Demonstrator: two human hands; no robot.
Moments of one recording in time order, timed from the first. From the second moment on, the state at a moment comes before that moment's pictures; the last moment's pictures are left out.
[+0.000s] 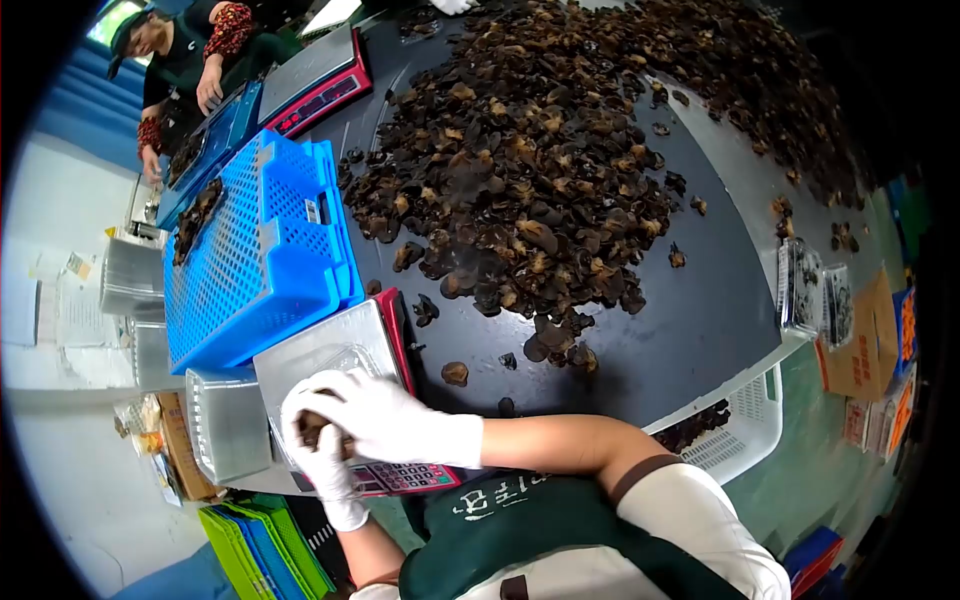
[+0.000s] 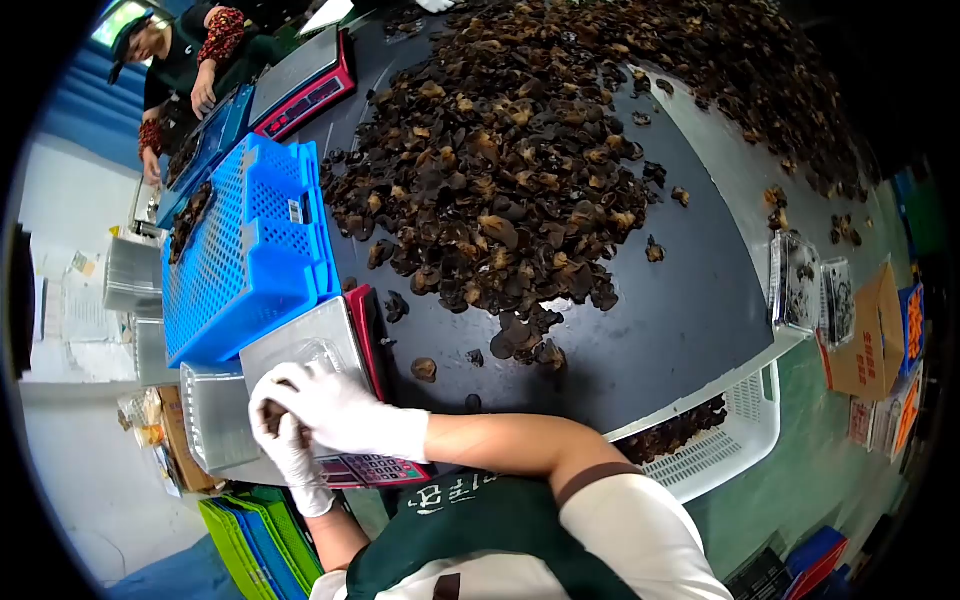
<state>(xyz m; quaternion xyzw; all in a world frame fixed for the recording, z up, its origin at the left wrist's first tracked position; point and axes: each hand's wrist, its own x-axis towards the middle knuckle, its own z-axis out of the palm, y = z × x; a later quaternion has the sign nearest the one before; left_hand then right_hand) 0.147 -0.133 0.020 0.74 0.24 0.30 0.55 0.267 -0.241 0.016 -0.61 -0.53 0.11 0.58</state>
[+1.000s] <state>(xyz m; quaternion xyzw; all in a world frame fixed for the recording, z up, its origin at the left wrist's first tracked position) 0.121 -0.108 0.041 0.94 0.20 0.23 0.17 0.290 -0.386 -0.102 -0.81 -0.47 0.08 0.34</state>
